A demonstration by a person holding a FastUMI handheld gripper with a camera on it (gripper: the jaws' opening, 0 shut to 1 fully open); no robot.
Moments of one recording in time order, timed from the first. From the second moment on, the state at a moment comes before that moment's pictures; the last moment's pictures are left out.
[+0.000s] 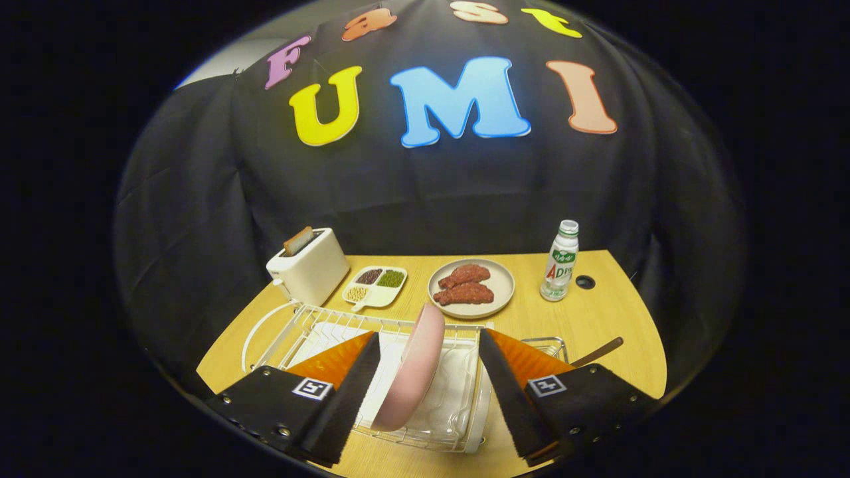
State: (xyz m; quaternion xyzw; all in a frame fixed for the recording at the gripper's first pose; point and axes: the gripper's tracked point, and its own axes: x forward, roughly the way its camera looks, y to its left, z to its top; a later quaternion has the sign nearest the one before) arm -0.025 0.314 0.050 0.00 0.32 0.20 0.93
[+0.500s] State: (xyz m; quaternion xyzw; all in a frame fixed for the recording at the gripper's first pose) arm -0.020 0.343 -0.008 0.01 0.52 0.22 0.83
